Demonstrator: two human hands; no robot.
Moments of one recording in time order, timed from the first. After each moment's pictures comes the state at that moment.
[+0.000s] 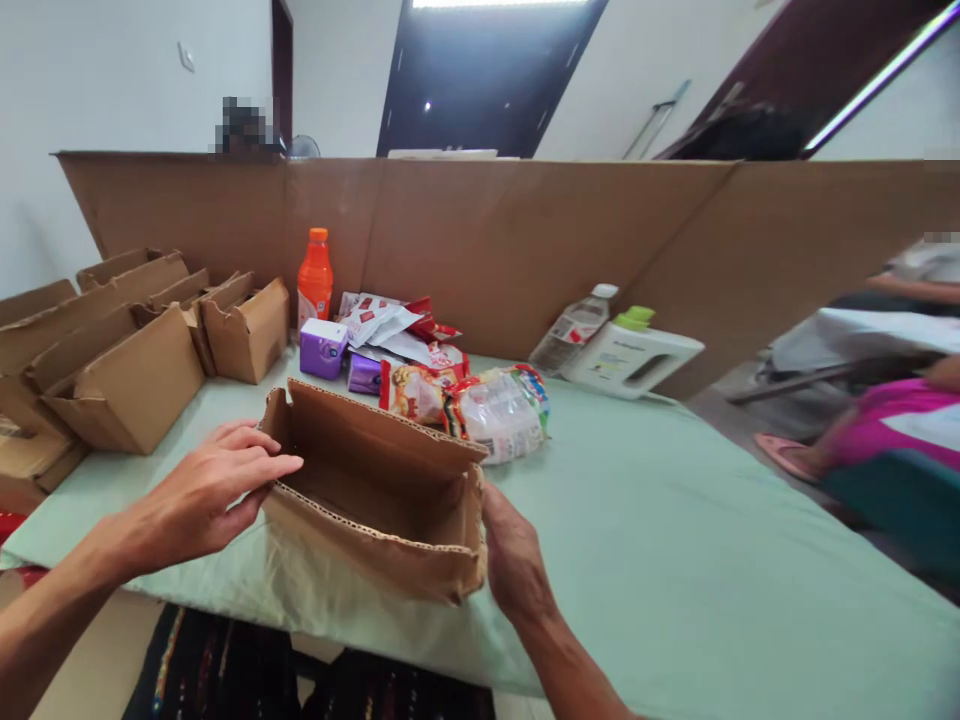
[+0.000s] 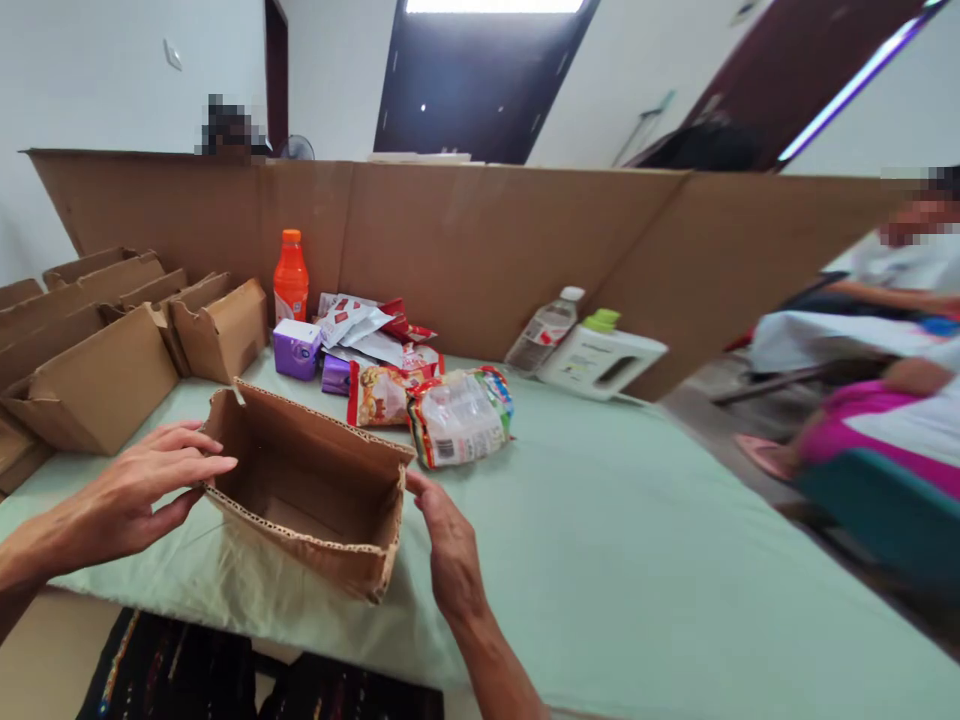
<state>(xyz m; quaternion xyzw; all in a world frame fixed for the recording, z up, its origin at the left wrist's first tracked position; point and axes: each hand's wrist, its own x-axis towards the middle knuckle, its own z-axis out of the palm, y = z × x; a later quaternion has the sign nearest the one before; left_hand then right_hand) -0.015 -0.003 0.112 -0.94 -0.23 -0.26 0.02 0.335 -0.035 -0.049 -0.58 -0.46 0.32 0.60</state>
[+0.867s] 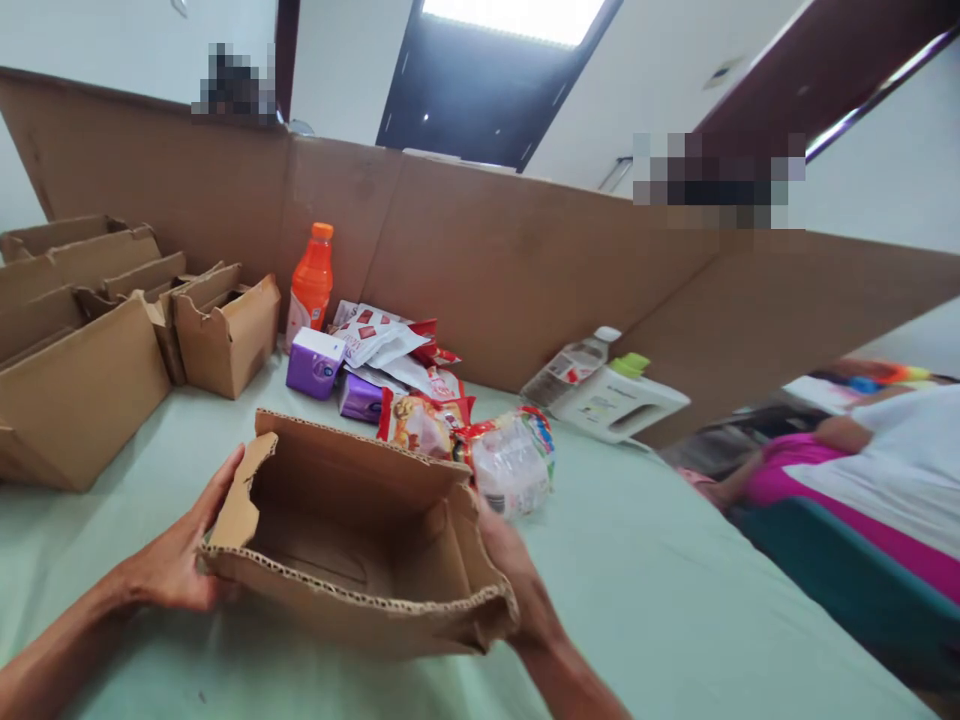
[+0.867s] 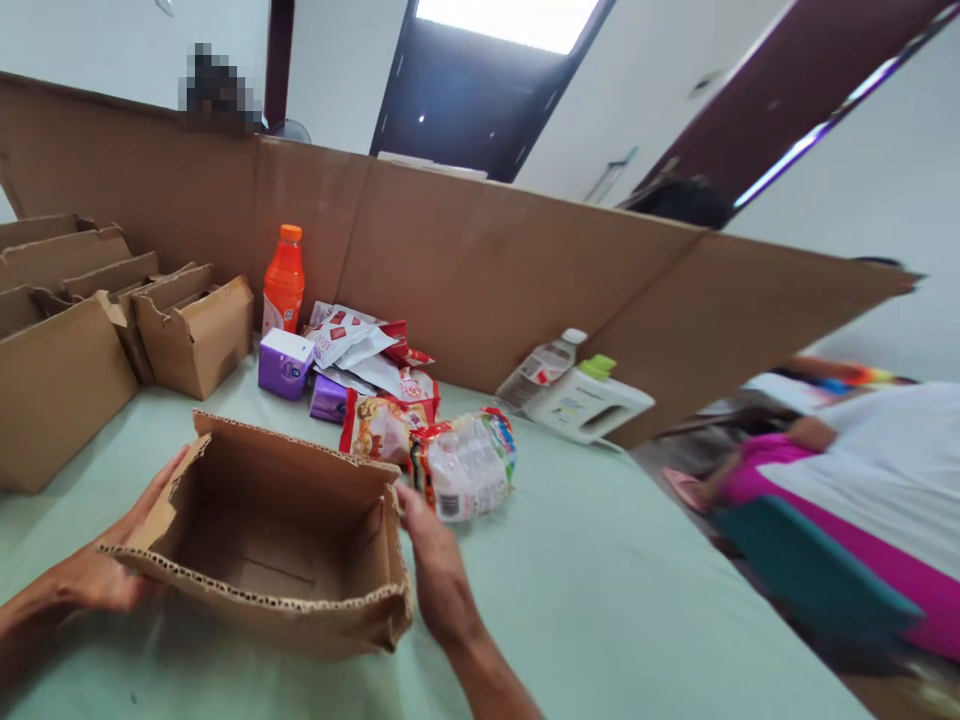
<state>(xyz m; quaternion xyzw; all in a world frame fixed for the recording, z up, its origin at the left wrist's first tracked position) -0.040 0.057 -0.010 -0.83 -0.31 -0.31 -0.35 0.332 0.016 -0.004 -0.59 -0.56 0.29 0.51</state>
